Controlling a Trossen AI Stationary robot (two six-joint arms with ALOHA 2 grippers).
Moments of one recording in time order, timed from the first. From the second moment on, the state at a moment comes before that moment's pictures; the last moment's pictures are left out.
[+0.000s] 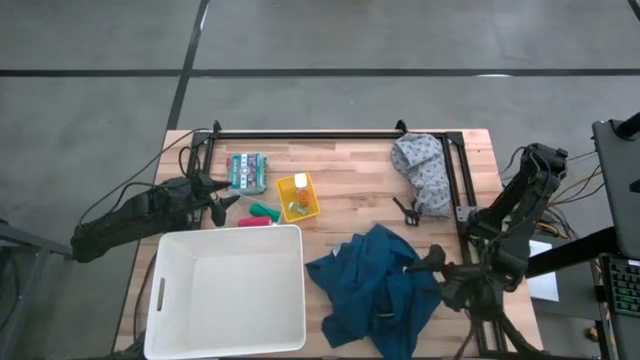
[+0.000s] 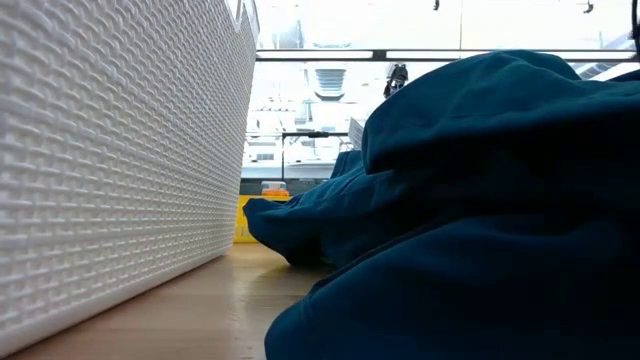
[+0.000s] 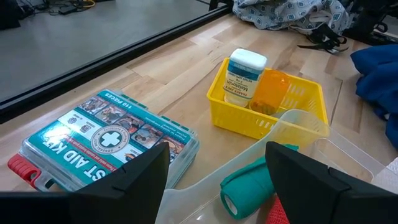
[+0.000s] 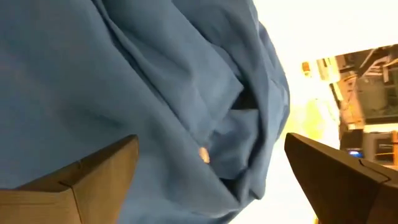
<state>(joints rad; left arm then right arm) 0.33 0.02 0.25 -0.69 -0.19 -0.22 1.11 1.17 0.73 -0.68 0.77 -0.03</state>
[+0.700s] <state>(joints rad) 0.33 0.02 0.25 -0.69 -0.19 -0.22 1.33 1.19 0.70 -0.70 0.56 0.28</state>
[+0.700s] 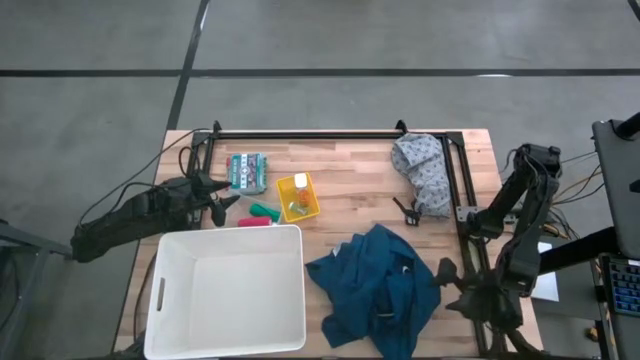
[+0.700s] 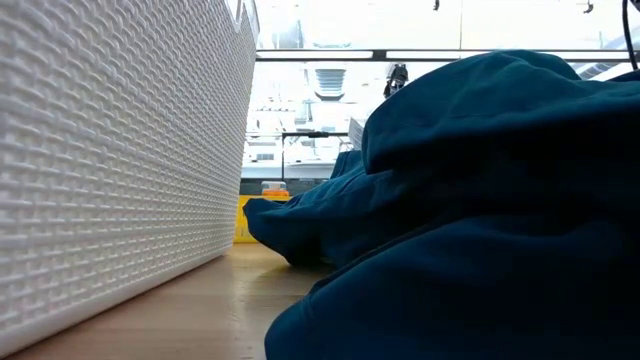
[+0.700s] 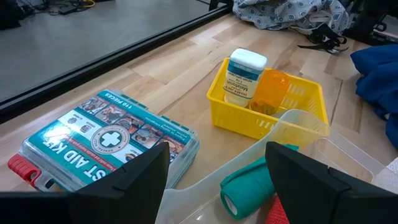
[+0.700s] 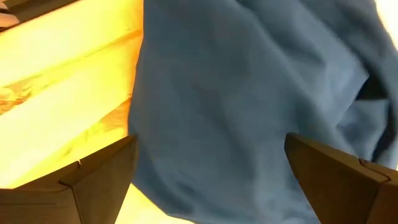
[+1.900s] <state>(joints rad) 0.33 0.02 0.25 -0.69 -0.19 -0.22 1.28 1.57 0.73 -0.63 0.81 0.23</state>
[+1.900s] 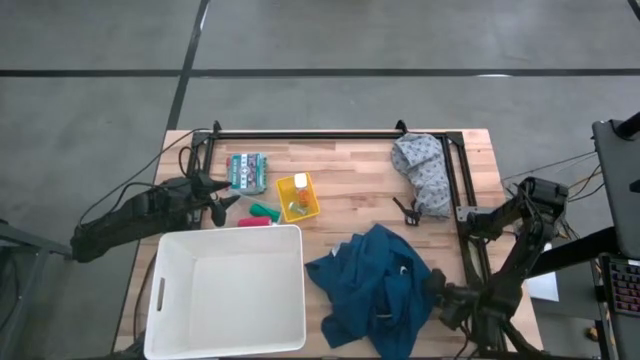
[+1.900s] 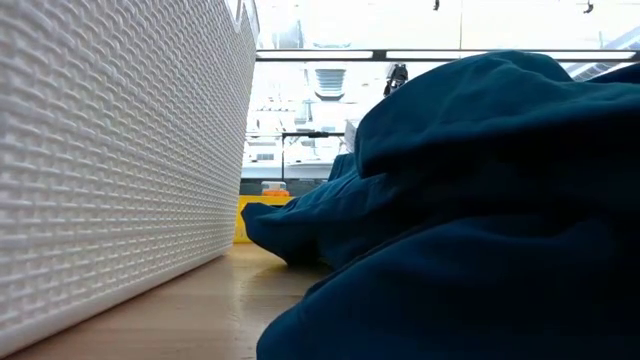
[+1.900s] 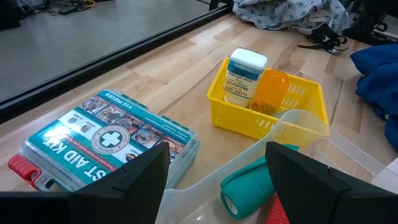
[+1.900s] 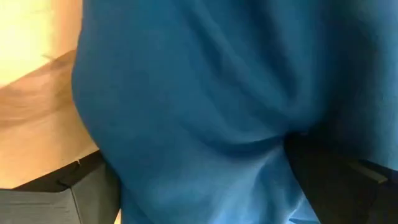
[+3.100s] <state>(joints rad) 0.33 0.02 0.25 -0.69 -0.19 -0.22 1.09 1.36 0.74 -0.54 0.89 0.02</state>
